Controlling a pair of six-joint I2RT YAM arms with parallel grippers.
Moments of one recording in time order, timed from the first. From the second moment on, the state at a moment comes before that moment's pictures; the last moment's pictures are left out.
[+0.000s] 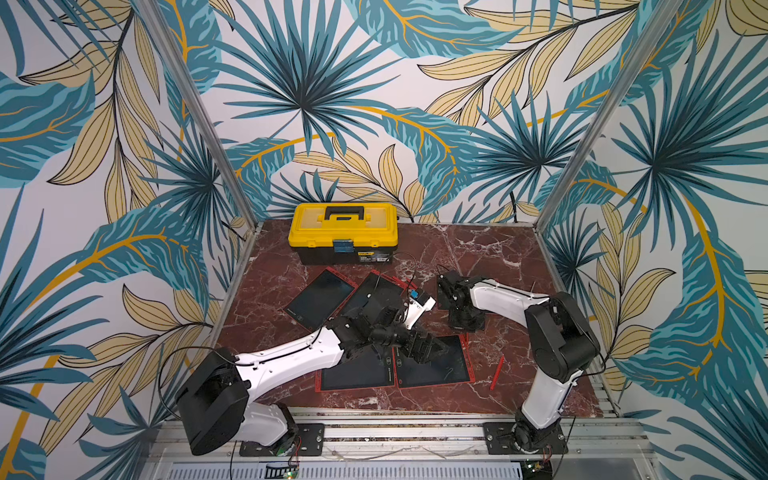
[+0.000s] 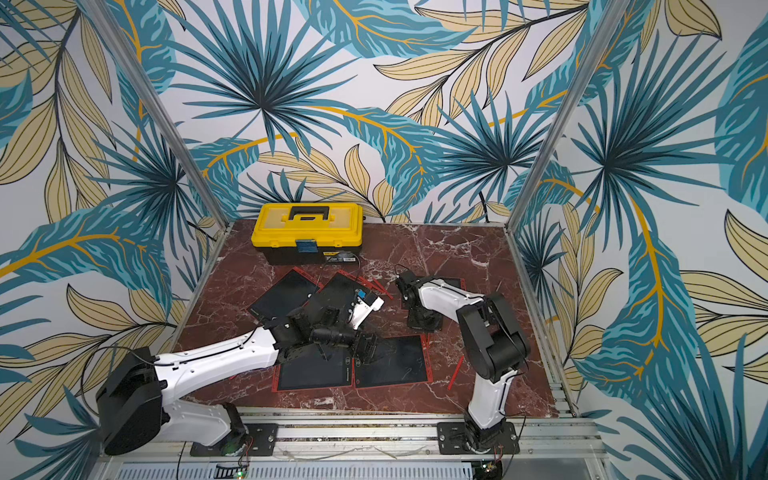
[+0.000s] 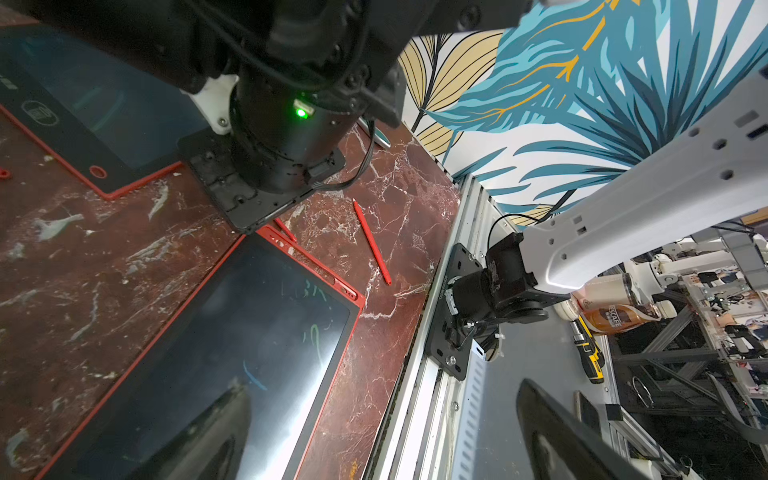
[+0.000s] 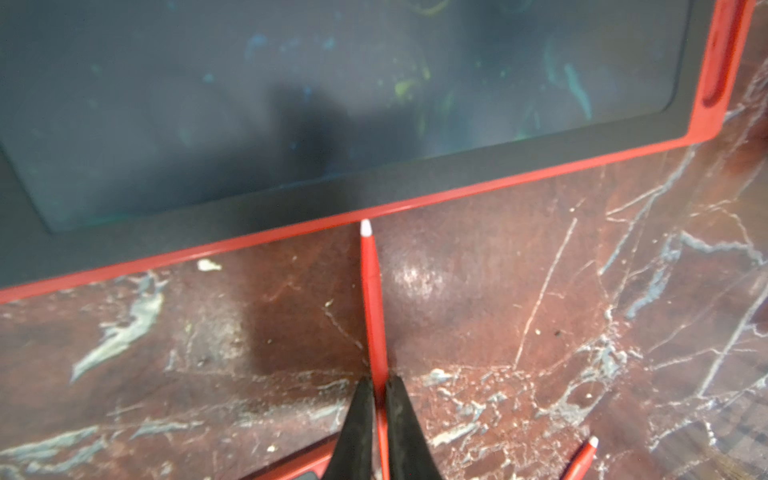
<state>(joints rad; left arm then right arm) -0.90 1.39 0.89 -0.04 0.51 -0.46 0.43 1.84 1.14 -0.88 0.28 0.68</state>
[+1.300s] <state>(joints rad) -0.90 1.25 0.89 -0.20 0.46 -0.41 0.45 1.45 0.92 -0.84 0.08 0.42</state>
